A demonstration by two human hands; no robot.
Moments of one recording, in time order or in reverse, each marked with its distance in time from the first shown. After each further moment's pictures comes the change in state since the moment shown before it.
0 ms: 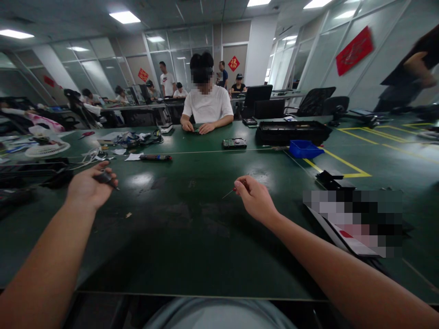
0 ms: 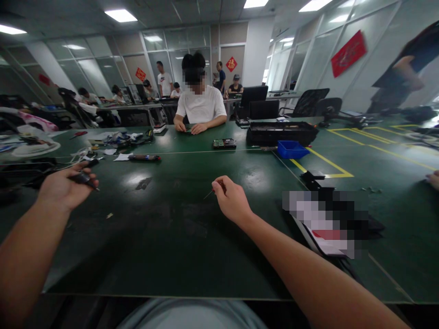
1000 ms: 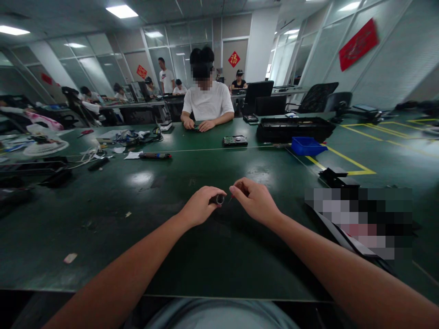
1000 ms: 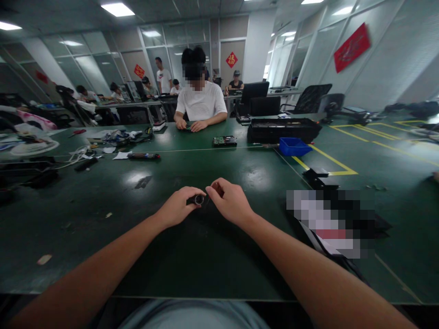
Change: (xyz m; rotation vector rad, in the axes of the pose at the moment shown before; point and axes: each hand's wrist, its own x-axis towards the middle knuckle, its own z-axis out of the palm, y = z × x) left_hand -0.132 -0.118 0.139 0.821 -1.100 0.652; right_hand -0.002 -0.002 0.002 -0.063 -0.093 -0.062
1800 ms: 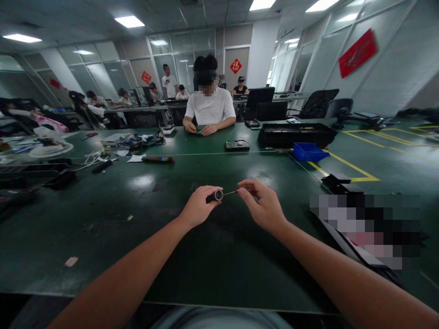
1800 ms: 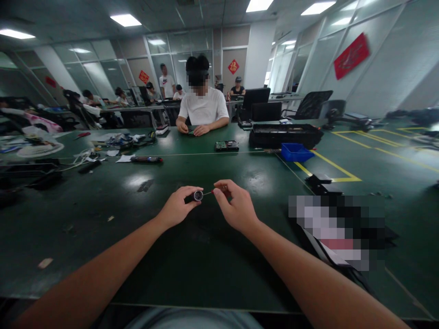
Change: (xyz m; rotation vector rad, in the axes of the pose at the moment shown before) left_hand 0.001 -0.015 -0.002 -0.045 0.186 -0.063; right_hand -0.004 0.000 0.000 0.174 0.172 -0.072
